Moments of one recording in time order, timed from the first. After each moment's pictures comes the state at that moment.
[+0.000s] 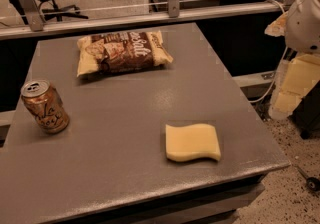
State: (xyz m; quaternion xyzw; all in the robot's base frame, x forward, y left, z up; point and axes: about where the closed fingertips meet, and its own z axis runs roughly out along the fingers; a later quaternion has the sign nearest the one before) arm 0.438 -0.217 0.976 -0.60 0.78 -0.03 0.16
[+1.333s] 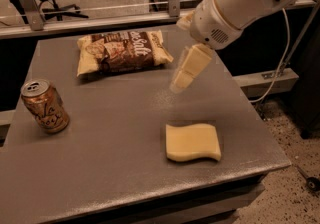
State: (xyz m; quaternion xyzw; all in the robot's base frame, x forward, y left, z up) arm 0.535 -0.055 0.948 -0.64 0.70 0.12 0.31
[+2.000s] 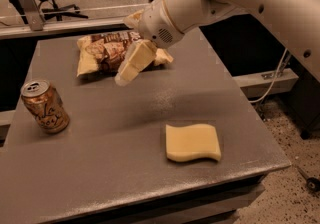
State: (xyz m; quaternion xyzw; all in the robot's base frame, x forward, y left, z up) arm 0.558 0.067 0.950 -0.65 0.62 0.25 0.38
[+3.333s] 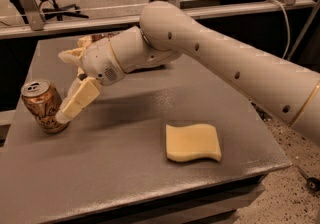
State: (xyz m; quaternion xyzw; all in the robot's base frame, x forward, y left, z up) arm 0.493 0.206 0.906 -0.66 0.49 0.43 0.38
